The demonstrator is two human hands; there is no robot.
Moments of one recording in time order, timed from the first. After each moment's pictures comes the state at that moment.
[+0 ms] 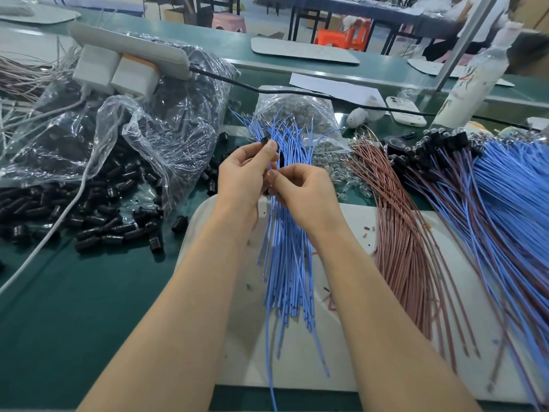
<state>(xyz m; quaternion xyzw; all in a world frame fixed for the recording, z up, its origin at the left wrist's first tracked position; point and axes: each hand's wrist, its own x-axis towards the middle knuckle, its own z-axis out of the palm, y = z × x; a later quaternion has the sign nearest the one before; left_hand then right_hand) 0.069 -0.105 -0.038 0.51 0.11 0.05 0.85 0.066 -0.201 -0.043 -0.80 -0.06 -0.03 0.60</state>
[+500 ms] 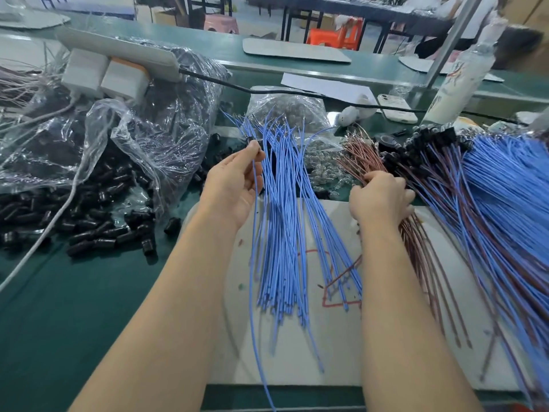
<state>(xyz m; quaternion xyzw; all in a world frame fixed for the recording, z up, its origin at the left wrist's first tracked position) 0.072 -0.098 -0.037 0.46 0.16 0.01 0.88 0.089 -0.285 -0.049 -0.93 0.26 -0.12 0.23</state>
